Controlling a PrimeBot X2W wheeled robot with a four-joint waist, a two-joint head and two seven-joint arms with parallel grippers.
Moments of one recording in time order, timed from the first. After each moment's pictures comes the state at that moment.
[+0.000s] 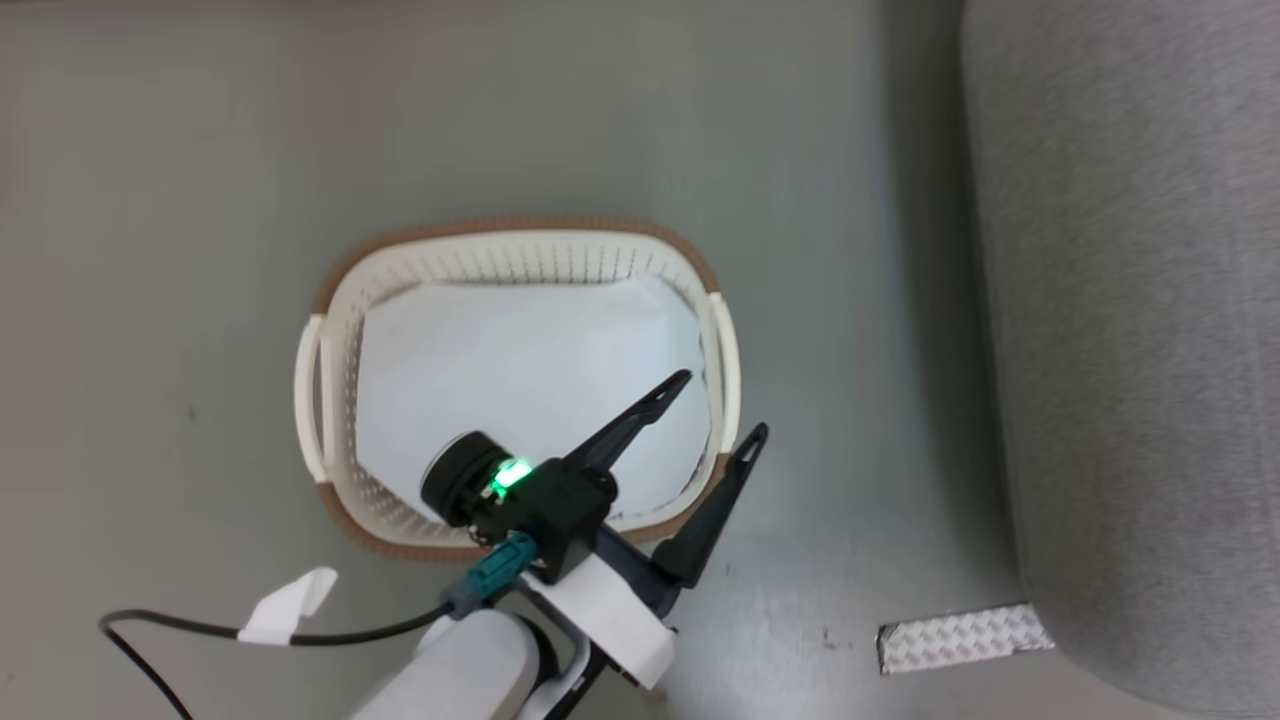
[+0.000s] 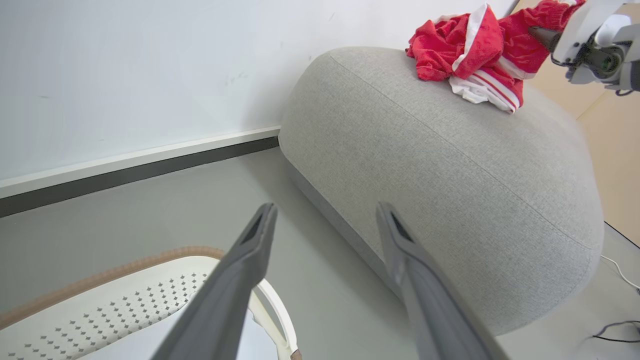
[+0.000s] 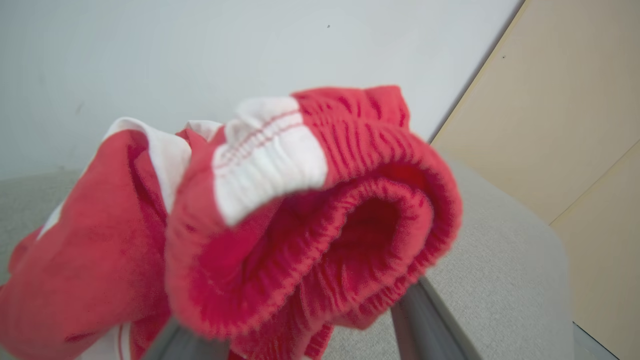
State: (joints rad) left arm -0.50 0.22 -0.71 0.07 -0.30 0.00 -0.16; right arm -1.07 -0.41 -0.90 0.95 -0.39 0.13 -0.25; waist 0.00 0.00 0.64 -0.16
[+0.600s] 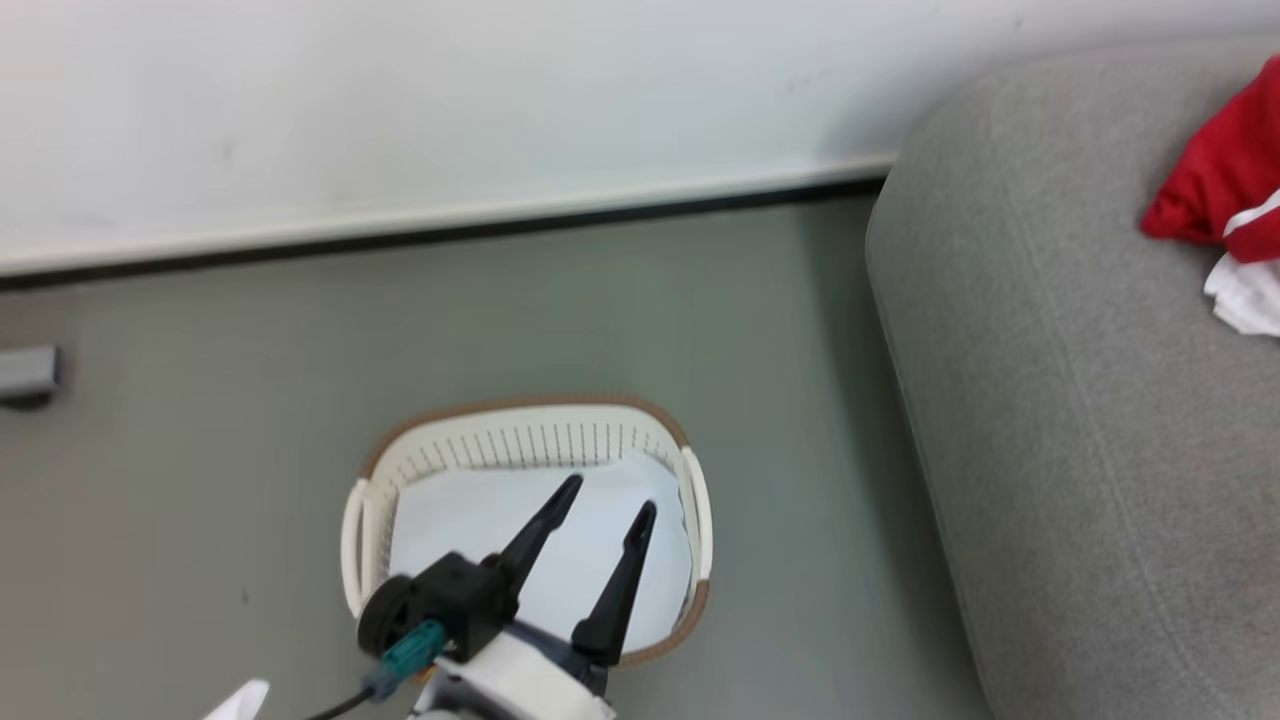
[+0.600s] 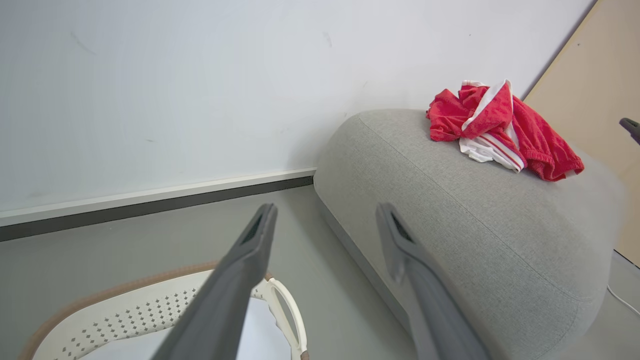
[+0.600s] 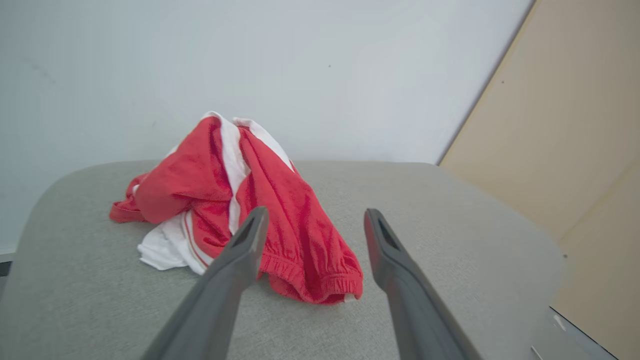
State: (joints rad) left arm -0.30 0.22 -0.62 0.15 -0.42 0.06 -0.25; right arm -0.48 -0.29 -0.62 0.60 -0.09 0.13 -0.26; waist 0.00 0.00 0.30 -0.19
